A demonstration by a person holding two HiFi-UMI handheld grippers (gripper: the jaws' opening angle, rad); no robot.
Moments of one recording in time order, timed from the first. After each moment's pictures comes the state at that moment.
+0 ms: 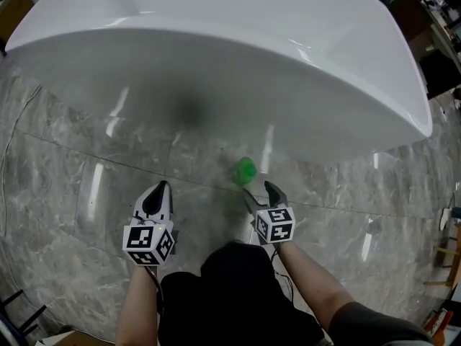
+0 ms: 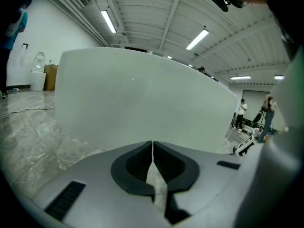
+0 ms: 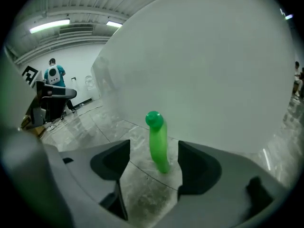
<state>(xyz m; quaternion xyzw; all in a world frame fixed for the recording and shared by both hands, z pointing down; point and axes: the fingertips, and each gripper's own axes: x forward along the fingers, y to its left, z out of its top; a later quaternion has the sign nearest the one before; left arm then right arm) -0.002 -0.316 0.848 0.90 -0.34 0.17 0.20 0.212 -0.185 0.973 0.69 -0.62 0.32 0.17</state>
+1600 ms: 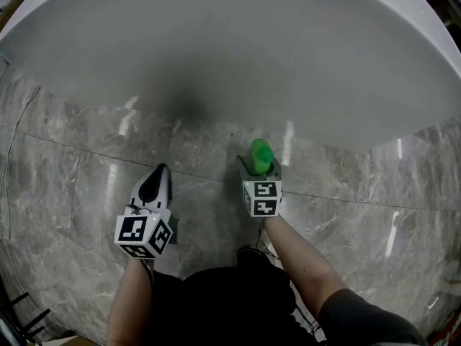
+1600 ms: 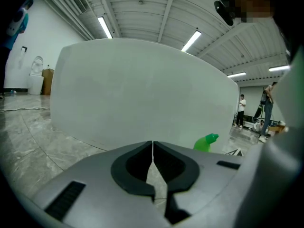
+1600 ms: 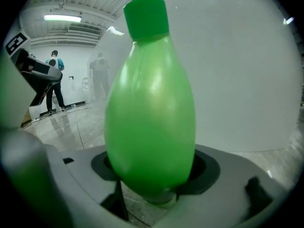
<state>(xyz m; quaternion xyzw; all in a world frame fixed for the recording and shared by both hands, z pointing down) 0.021 -0.336 0.933 0.91 -0.34 0.14 0.17 0.227 -0.272 1.096 0.74 -0.61 0.23 0.14</state>
